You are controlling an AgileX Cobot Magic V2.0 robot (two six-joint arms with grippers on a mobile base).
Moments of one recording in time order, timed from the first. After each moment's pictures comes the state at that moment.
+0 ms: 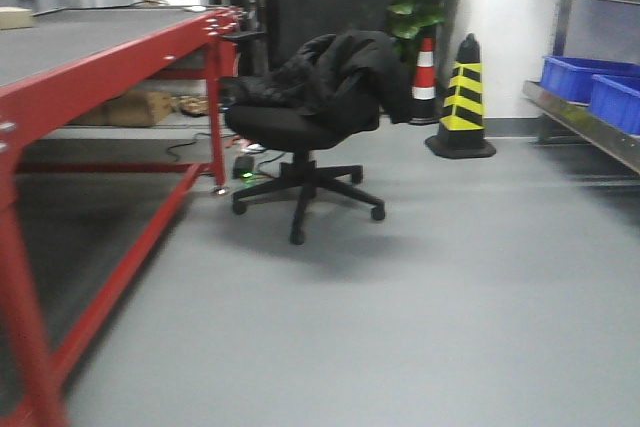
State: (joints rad) left arm -0.09 -0.02 0.03 -0.04 0.12 0.03; right arm 0.54 0.06 -0.34 0.55 0.02 -0.52
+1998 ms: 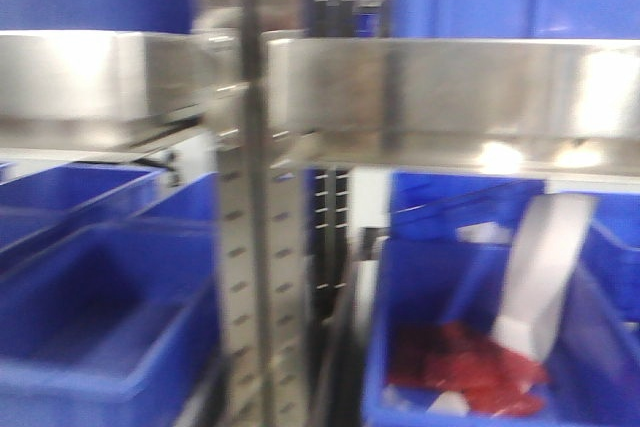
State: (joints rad) left arm -0.09 -0.02 0.03 -0.04 0.12 0.03; right arm 0.54 0.06 -0.34 0.55 0.02 -0.52
